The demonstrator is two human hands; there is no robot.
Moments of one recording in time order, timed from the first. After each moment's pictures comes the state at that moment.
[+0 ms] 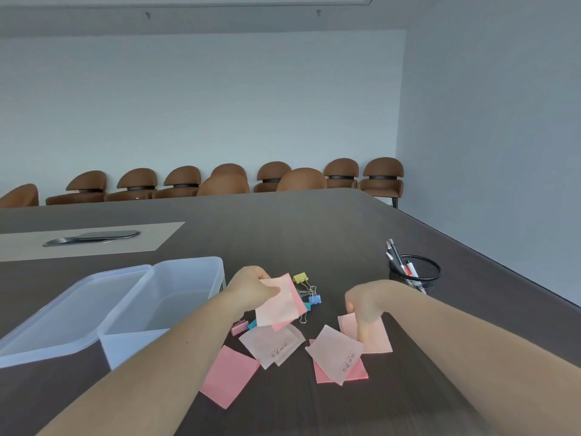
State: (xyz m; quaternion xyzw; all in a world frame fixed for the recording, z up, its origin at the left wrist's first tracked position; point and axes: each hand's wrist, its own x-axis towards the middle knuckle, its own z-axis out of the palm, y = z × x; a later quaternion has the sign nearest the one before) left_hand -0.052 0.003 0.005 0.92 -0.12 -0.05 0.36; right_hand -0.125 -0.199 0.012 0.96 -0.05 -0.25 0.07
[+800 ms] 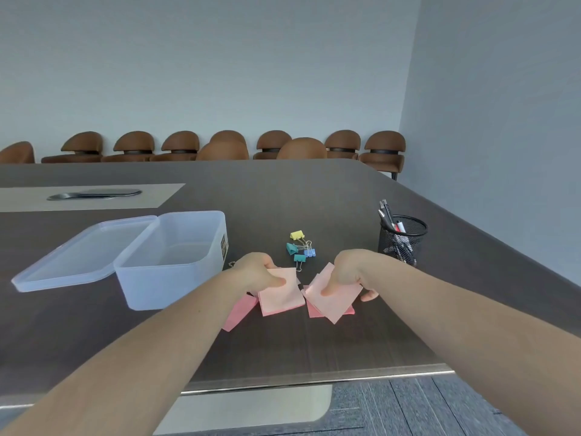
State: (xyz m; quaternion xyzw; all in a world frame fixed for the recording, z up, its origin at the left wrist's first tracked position) left_hand -0.102 0.013 -0.029 0.94 -0.14 -0.13 0.29; right_hand -0.169 -0.157 0.000 0.92 -0.26 -0.21 -0.20
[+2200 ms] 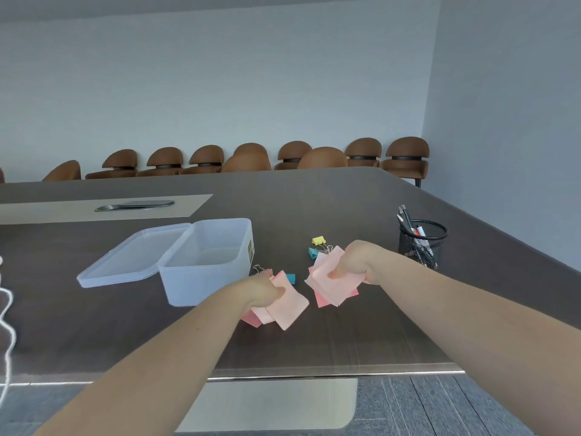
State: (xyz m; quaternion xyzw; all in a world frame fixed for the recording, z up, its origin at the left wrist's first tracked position) left_hand -0.132 0.051 -0.027 0.96 -0.07 -0.17 0.22; right_hand -0.154 -0.143 0.001 0.92 -0.21 -0.10 -0.31
